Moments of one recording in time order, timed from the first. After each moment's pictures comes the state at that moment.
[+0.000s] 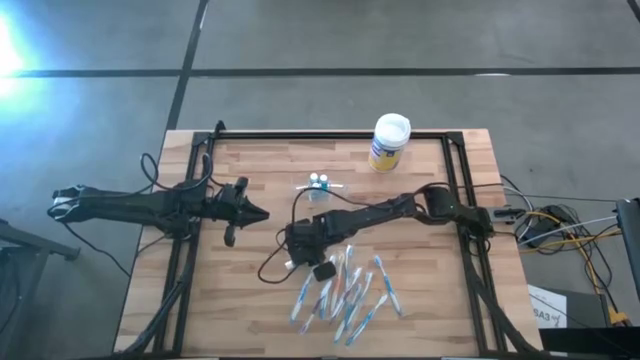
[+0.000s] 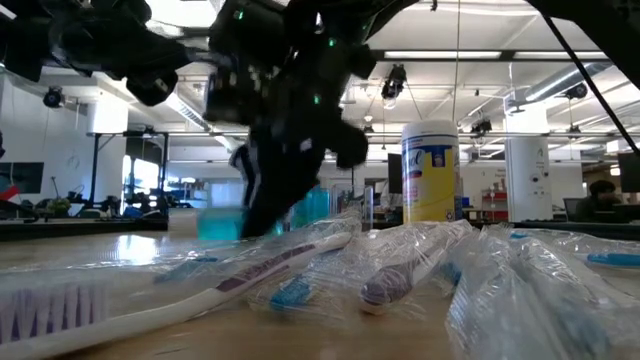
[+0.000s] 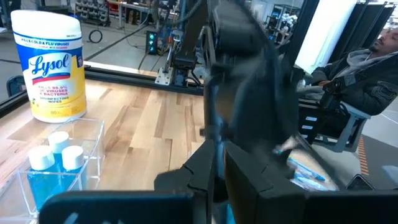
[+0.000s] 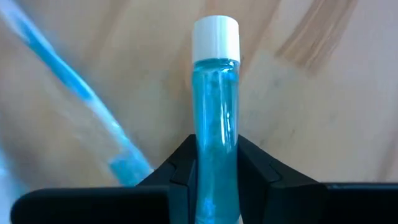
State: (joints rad) left arm 0.03 0.55 0.27 0.21 0.13 -0.18; right arm 0.12 2.30 1.82 -0.63 -0.17 -0.29
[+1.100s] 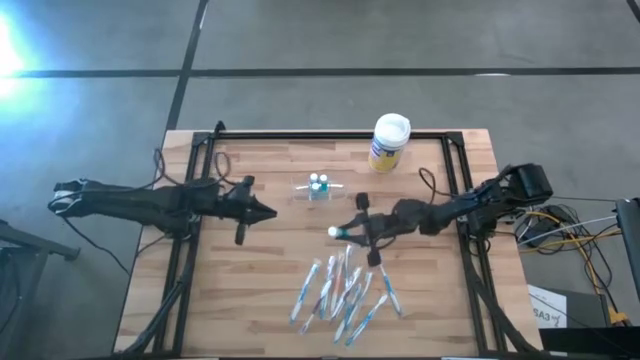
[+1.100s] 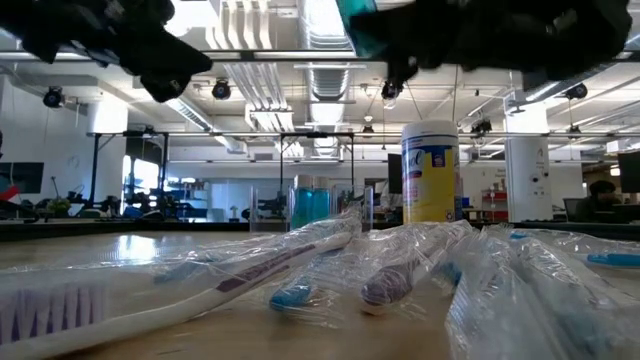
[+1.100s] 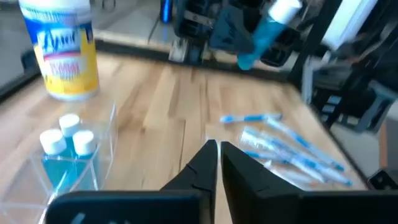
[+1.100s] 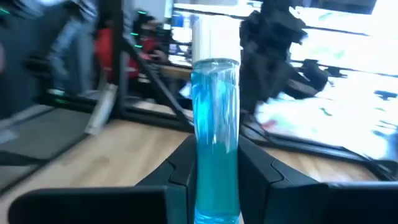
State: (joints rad) left arm 0.02 0.72 0.43 0.08 0.06 -0.18; right arm 0.13 1.55 0.54 1.05 -0.02 -0.11
